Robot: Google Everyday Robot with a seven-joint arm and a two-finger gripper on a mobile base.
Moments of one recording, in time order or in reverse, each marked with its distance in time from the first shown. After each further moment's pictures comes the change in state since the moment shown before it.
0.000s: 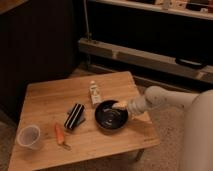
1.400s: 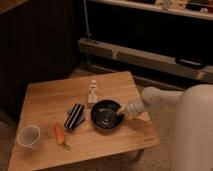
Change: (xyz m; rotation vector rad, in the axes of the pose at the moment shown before) arm 0.000 -0.013 0.020 0.068 0.019 0.024
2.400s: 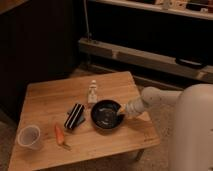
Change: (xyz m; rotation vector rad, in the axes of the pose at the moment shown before) arm 0.000 -0.003 0.003 0.015 0.005 0.000
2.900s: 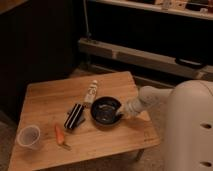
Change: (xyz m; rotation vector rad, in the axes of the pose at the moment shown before) arm -0.003 -0.002 0.003 0.041 -0.001 0.012
